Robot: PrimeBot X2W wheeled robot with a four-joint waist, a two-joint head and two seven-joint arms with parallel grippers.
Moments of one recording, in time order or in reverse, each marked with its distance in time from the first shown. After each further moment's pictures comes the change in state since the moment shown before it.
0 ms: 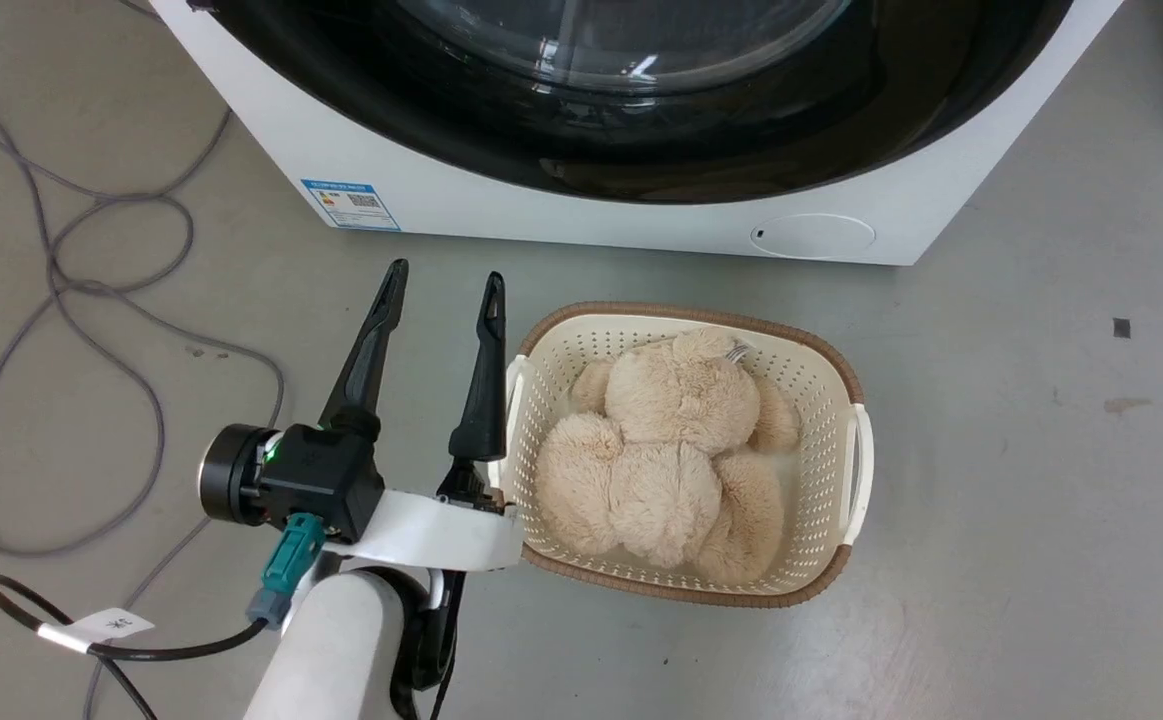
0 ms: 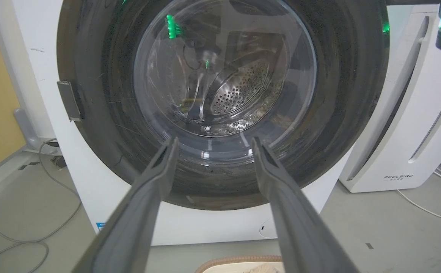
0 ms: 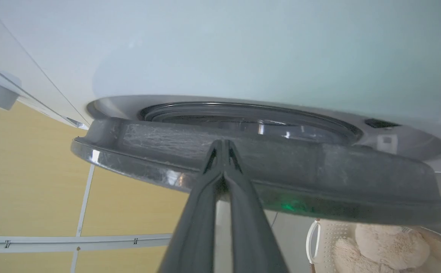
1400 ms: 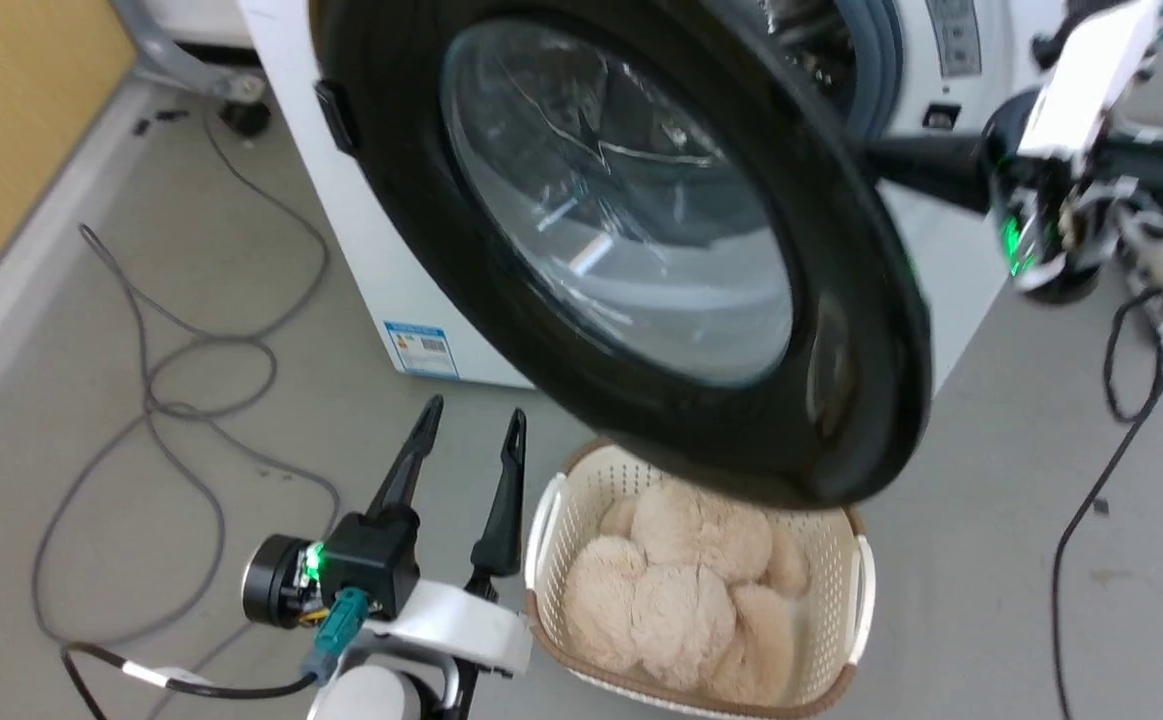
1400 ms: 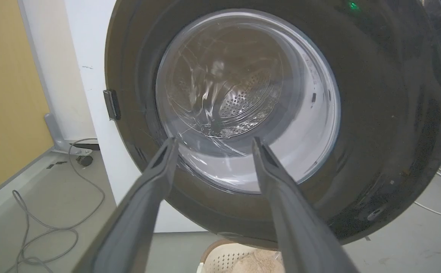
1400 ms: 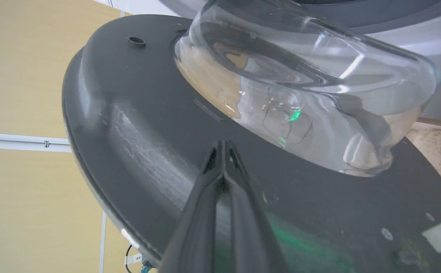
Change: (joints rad) left arm 0.126 -0.001 -0.027 0.117 0.004 -0.019 0.000; right arm 0.423 0.012 0.001 -0.213 0.103 0.000 0.175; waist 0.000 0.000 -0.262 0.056
